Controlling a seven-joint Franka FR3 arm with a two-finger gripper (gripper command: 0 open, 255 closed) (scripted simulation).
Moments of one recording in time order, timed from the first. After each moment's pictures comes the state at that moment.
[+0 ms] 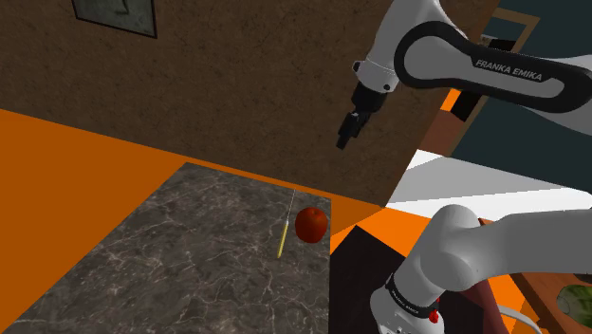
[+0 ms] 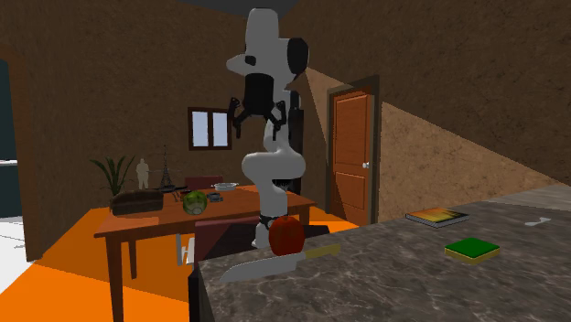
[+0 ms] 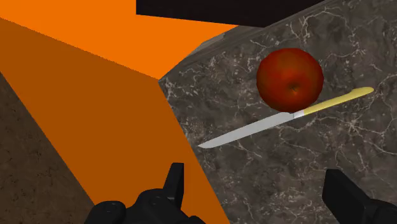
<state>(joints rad) 0.00 -0.80 0.00 -2.38 -0.05 1.70 -0.08</state>
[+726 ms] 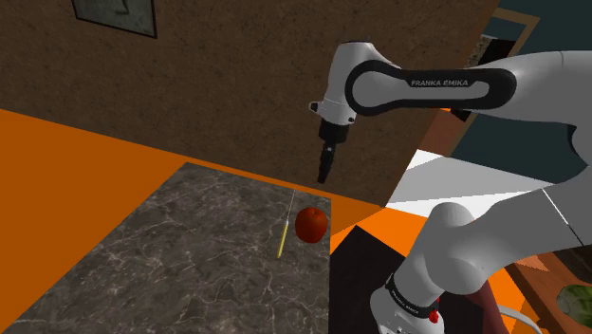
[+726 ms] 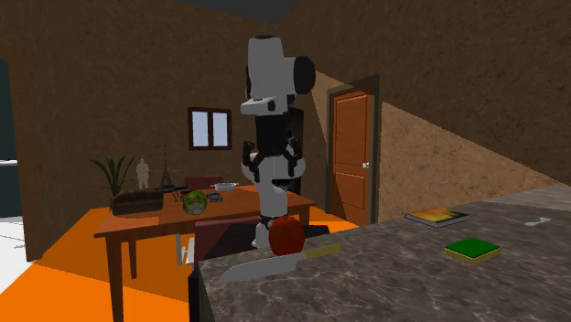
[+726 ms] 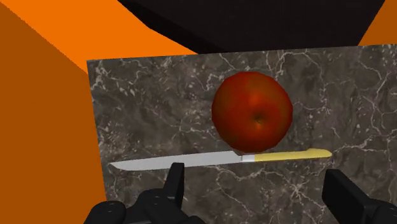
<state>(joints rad) 0.15 -0.58 -0.07 -2.45 0.03 1.79 -0.37</state>
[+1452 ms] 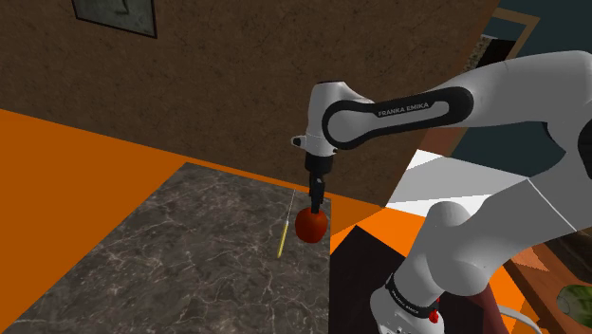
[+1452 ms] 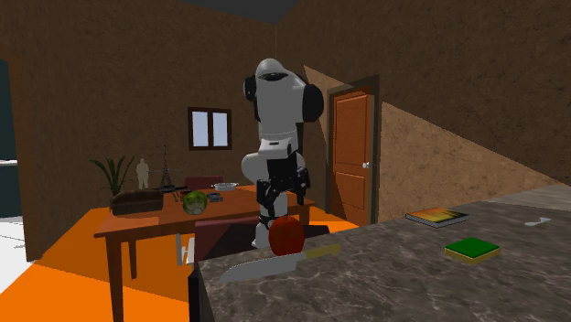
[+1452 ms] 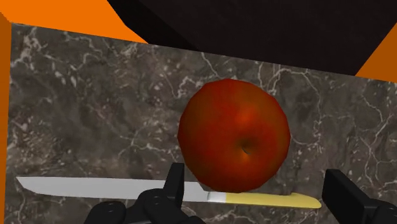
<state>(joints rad) 0.22 -0.45 -0.09 -2.56 0.08 1.92 -0.53</state>
